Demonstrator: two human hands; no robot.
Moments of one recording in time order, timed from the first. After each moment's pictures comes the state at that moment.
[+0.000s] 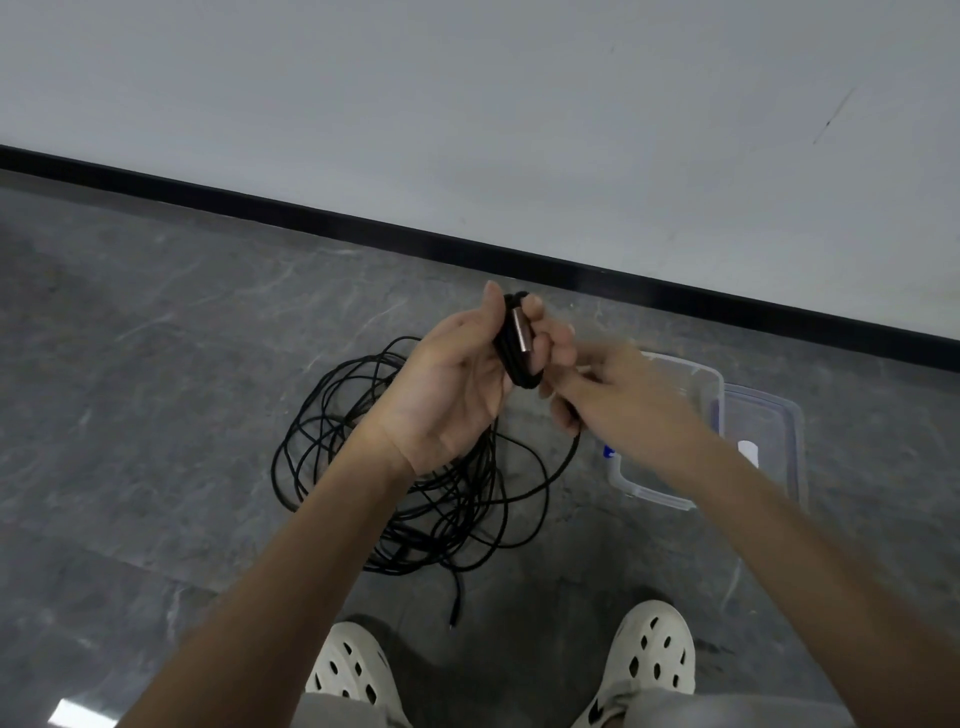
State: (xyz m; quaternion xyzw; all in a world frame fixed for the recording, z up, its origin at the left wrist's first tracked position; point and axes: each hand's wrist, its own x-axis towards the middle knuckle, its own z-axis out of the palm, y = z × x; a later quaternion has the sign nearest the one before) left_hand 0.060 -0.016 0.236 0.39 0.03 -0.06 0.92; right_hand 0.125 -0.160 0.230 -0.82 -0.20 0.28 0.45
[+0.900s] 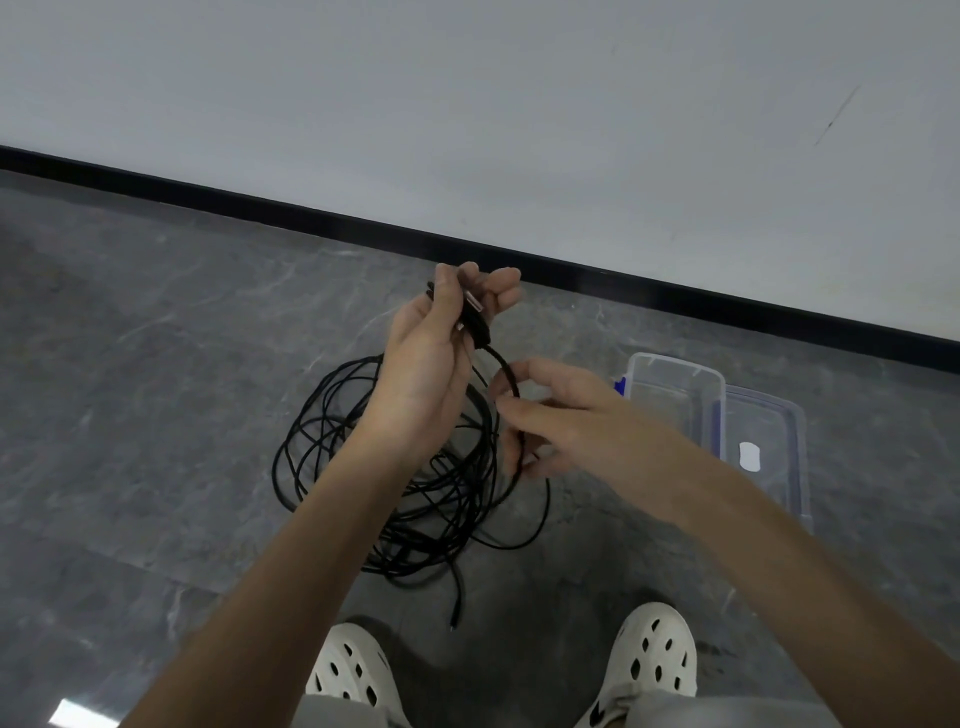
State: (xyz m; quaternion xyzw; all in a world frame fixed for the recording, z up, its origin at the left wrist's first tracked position) left_hand 0.069 -0.013 0.233 0.48 0.16 0.15 0.85; right_hand 0.099 -0.152 0.250 -0.71 -0.17 0.46 0.51
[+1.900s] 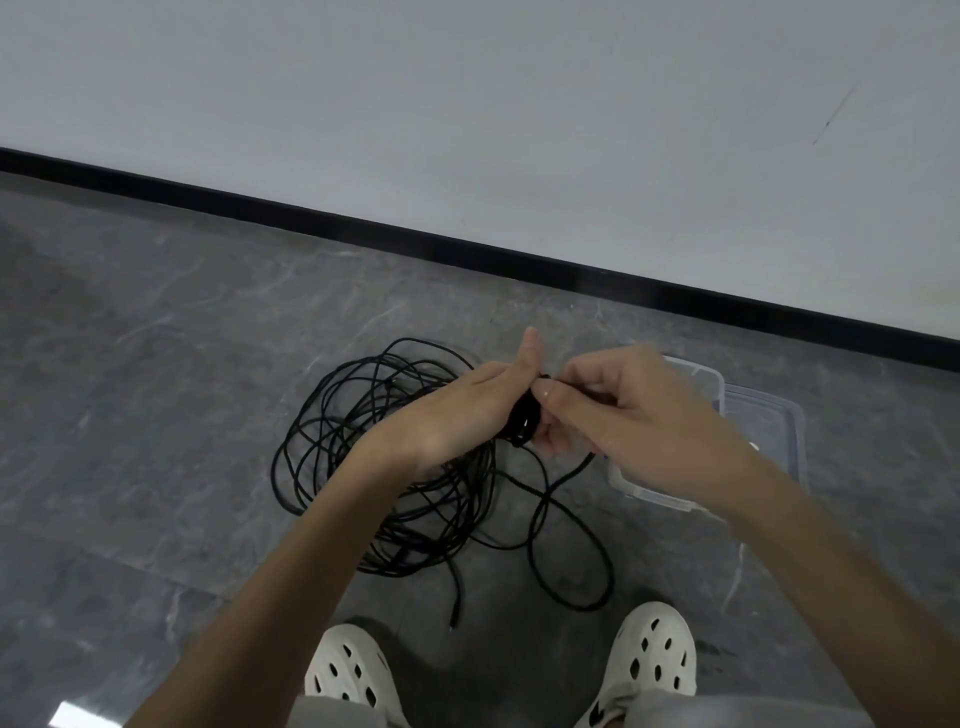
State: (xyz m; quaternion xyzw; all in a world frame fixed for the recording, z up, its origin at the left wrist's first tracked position) left_hand 0.059 -0.023 0.242 0.79 0.09 -0.21 0.57; right_hand 0.112 -0.175 0.250 -0.78 -0.28 0.30 0.48
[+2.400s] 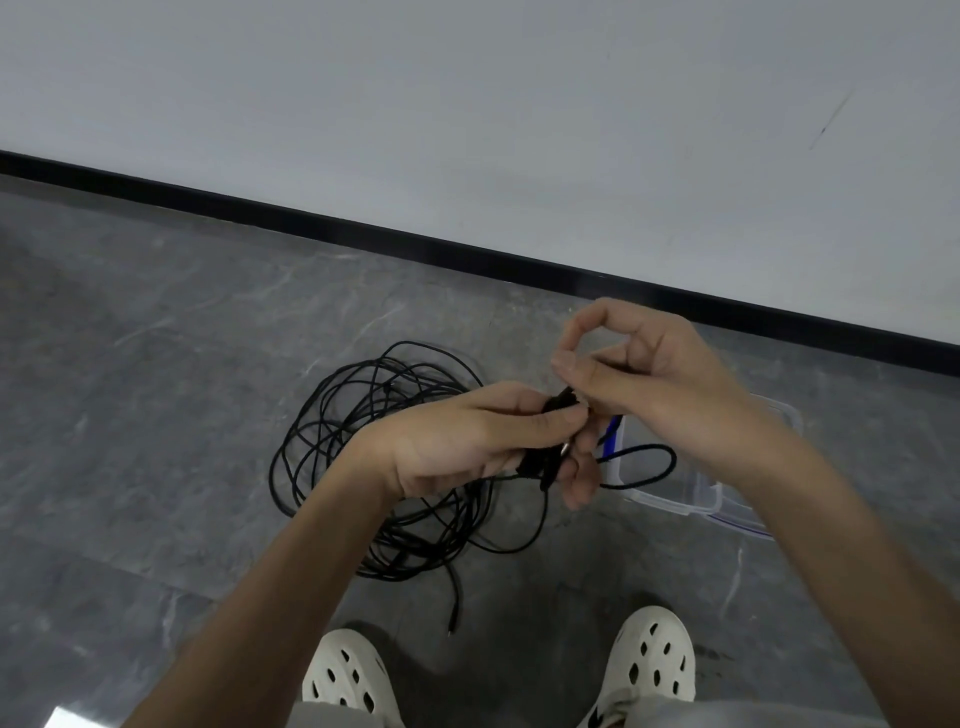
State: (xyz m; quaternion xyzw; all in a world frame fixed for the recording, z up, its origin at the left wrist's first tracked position) left_hand 0.051 -0.018 0.241 0.61 -0.09 -0.29 0.73; right_hand 0.129 -0.181 0.262 -0.70 -0.25 0.32 0.58
